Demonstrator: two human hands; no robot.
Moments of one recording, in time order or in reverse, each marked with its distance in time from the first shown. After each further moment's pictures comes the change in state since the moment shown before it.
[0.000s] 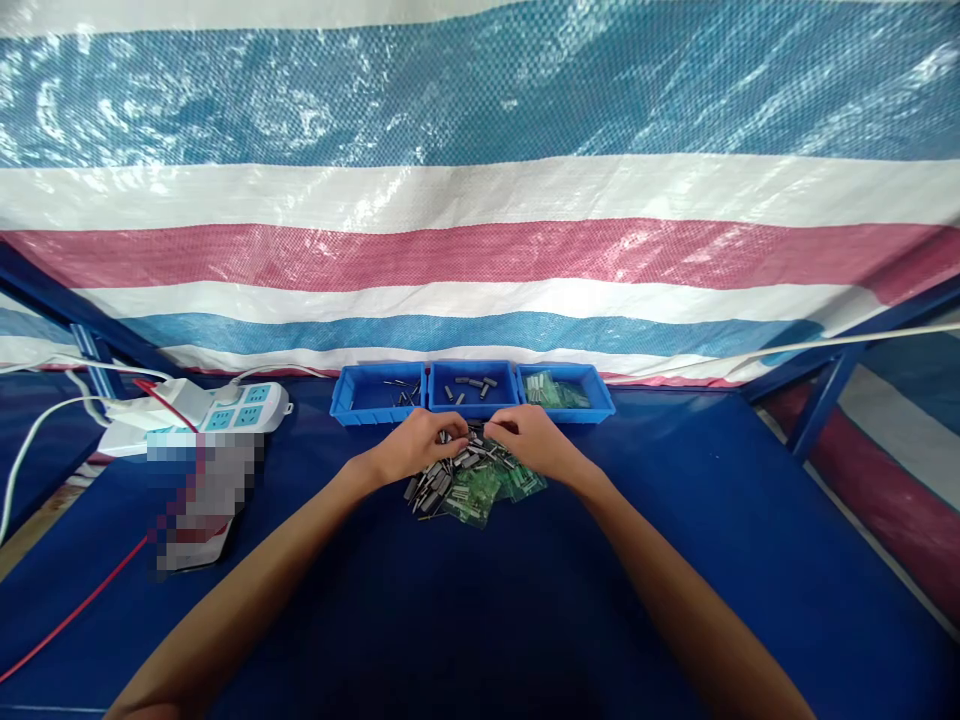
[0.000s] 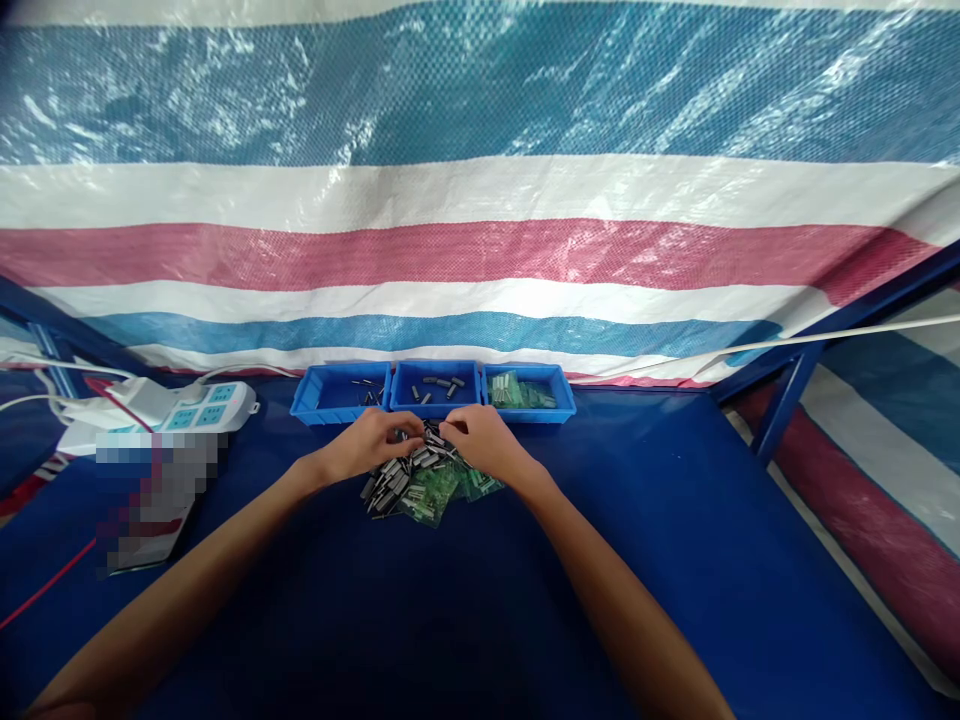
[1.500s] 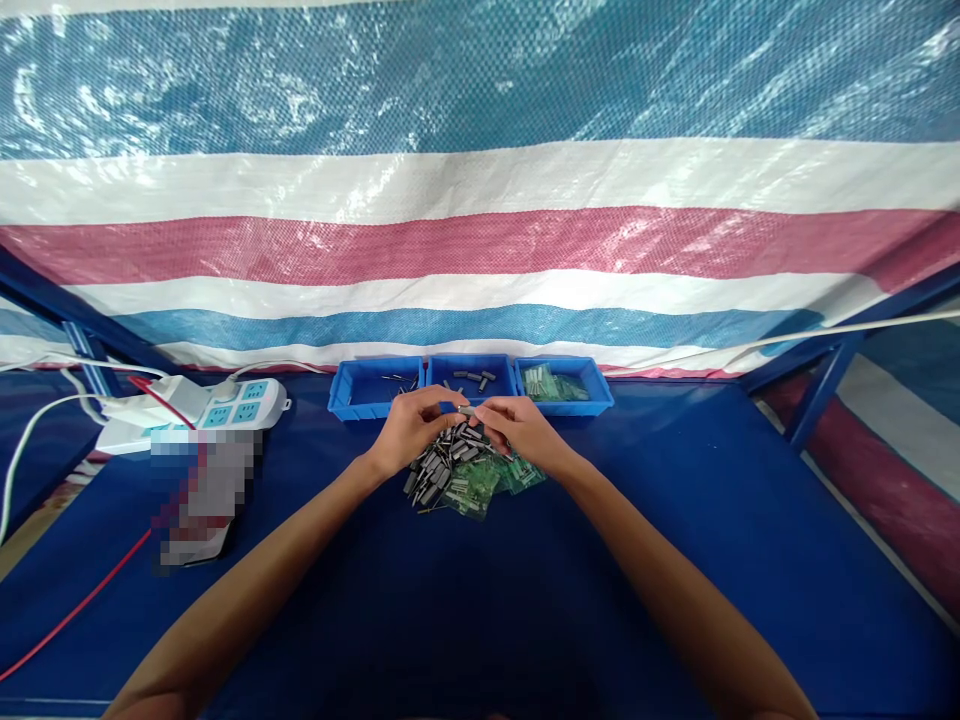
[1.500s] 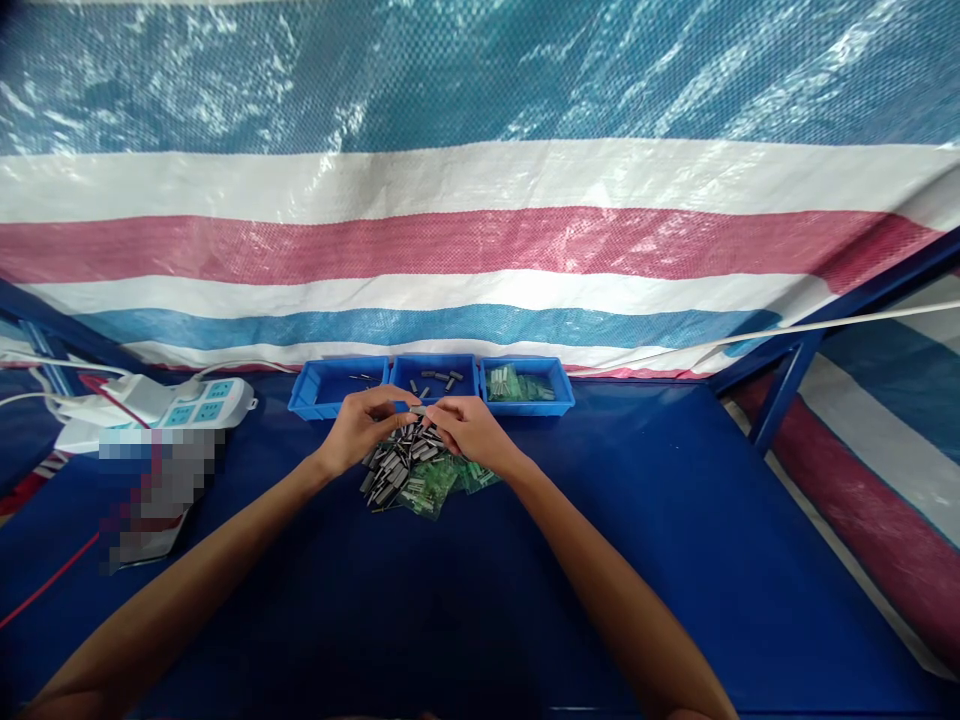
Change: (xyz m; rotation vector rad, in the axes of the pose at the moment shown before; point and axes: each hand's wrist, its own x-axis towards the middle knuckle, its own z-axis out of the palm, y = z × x) left_hand 0.002 -0.003 0.009 -0.279 0.420 0.064; right_hand 0.004 0.005 0.016 0.692 -0.068 0.054
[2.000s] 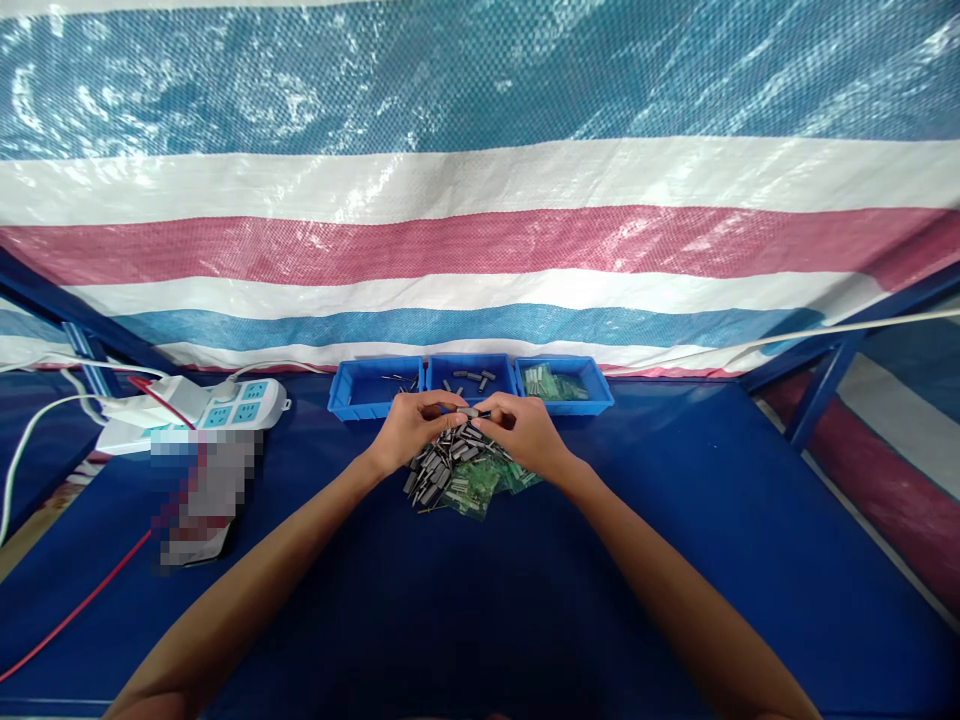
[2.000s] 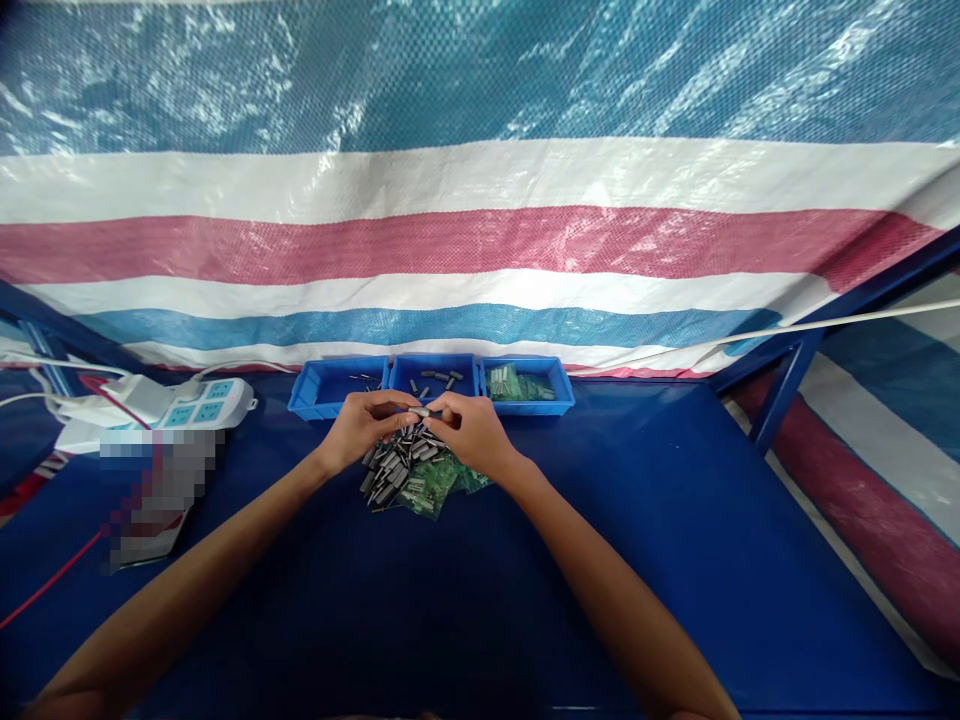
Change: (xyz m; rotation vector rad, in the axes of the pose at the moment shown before) left_hand -0.001 -0.002 -0.001 -0.215 -0.054 -0.240; right_hand -0.003 0.001 0.001 -0.570 0.256 -0.329
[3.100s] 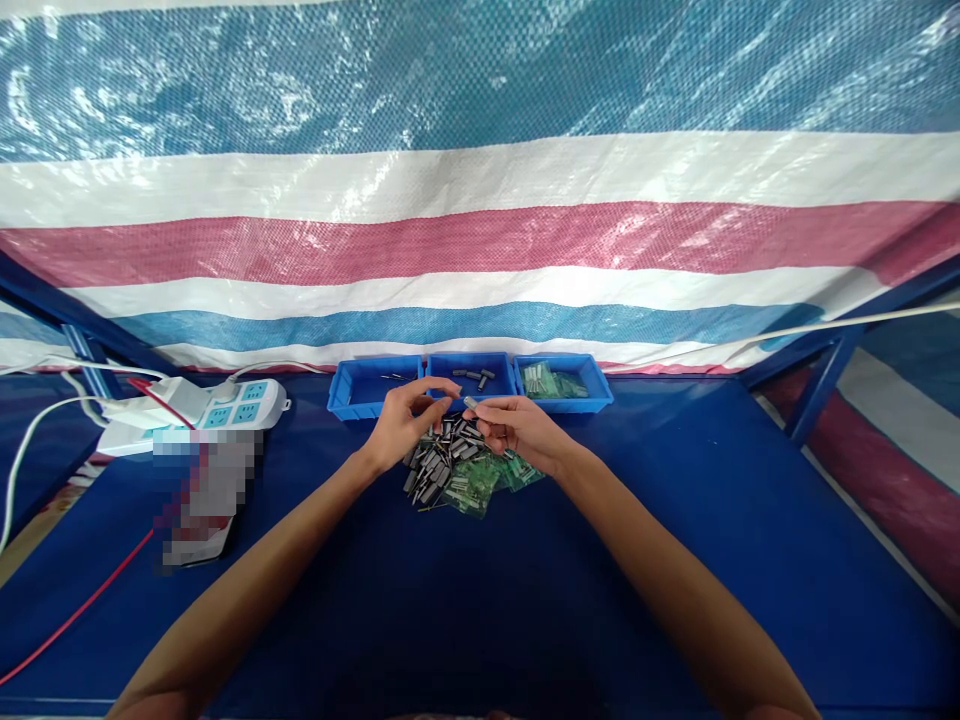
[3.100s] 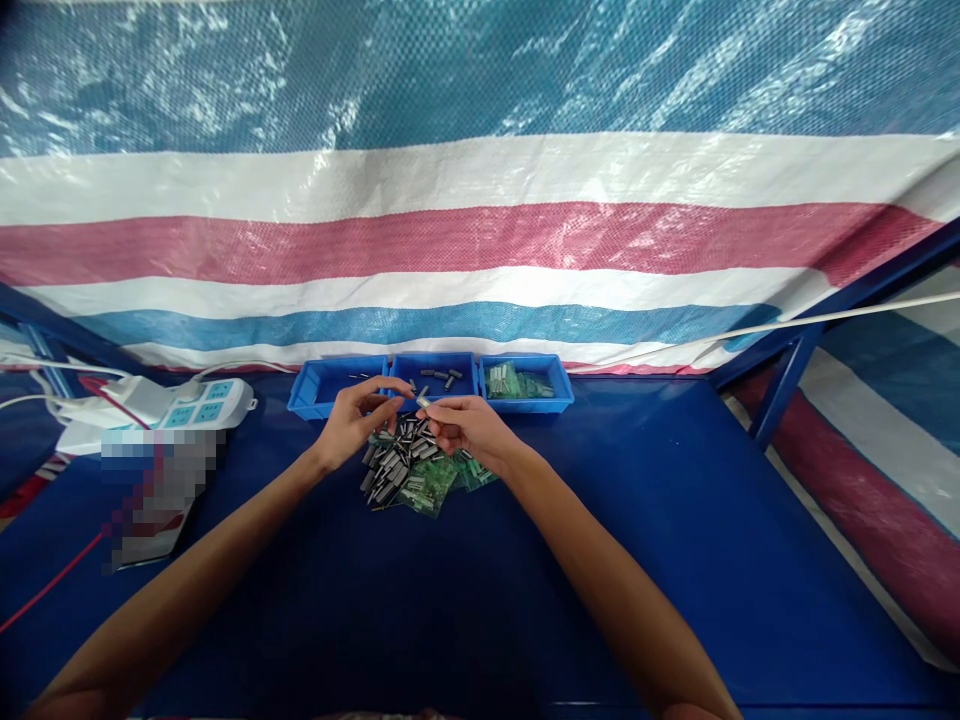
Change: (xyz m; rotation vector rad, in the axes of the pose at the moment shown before) left_hand -0.001 0.004 -0.005 0.094 0.046 0.154; right_hand 0.004 0.004 -0.002 1.028 -0.271 0.640
